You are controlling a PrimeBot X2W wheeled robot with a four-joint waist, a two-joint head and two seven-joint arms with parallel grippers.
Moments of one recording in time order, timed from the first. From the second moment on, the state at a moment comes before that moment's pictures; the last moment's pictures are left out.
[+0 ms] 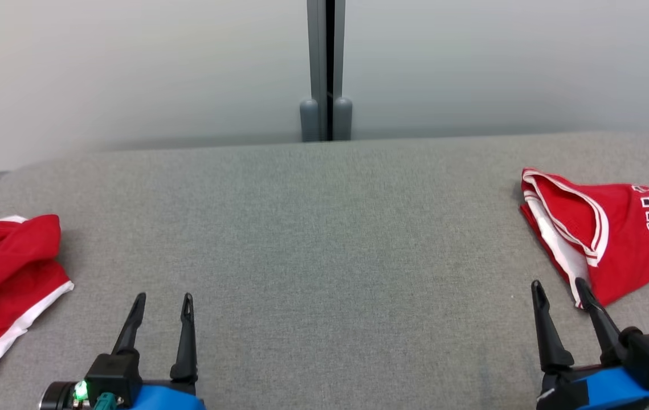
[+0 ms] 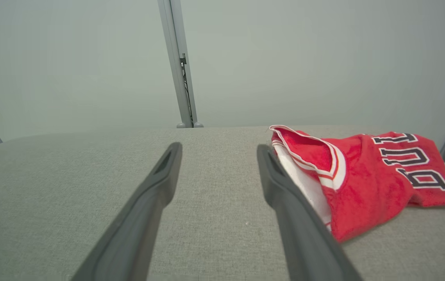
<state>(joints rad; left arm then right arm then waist) -0.01 0.23 -0.28 0.19 -0.28 0.10 -0.26 0.03 -0.06 -0.06 0.06 0.14 0.13 -0.16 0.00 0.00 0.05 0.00</state>
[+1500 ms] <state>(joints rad) -0.08 0.21 -0.22 0.24 -0.31 0.10 -0.26 0.11 -0.05 -0.04 -0.18 0.10 0.13 -0.03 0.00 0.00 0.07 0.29</state>
